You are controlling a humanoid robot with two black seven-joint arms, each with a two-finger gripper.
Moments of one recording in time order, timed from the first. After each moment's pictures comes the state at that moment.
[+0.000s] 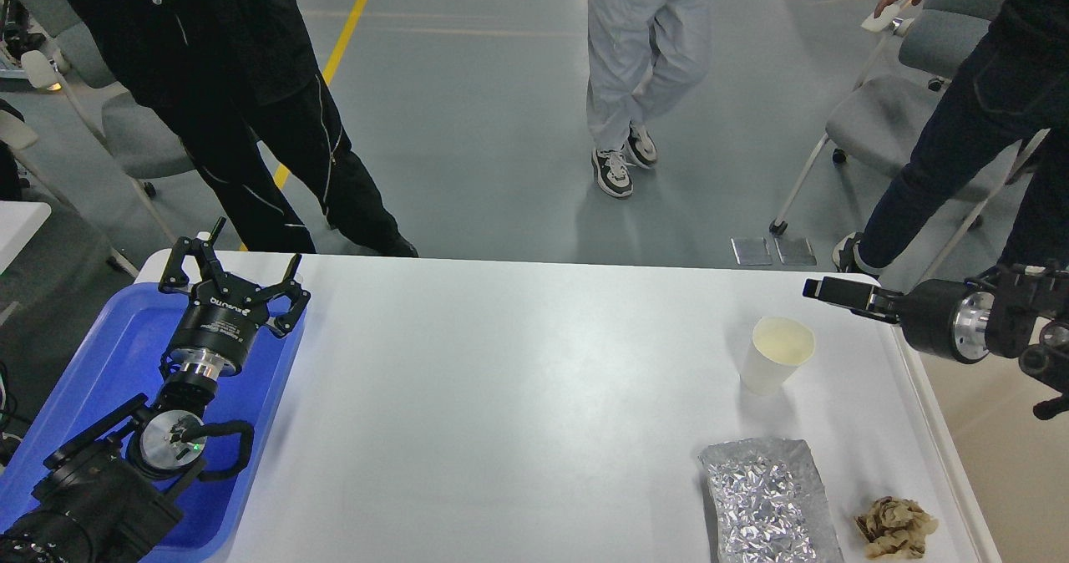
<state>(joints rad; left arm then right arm) -0.49 0.34 -0.88 -0.55 -0.08 -0.64 -0.50 0.92 -0.83 0.11 1.05 -1.22 0.14 0.24</state>
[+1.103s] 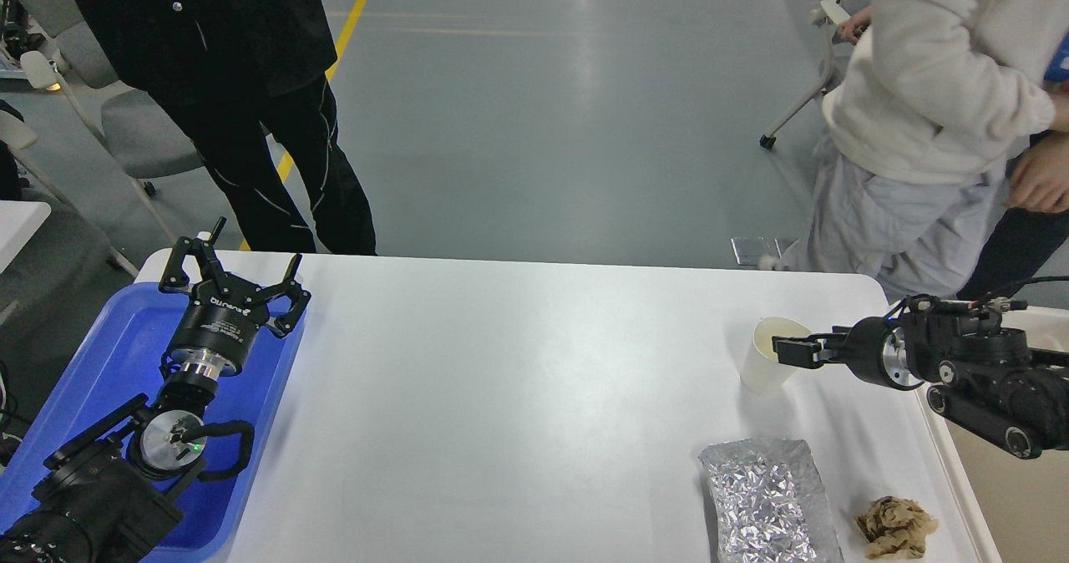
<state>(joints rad) -0.49 0.34 -0.88 -0.55 -0.07 -0.64 -0.50 0.95 -0.55 -0.13 0.74 -1.40 0.02 0.23</state>
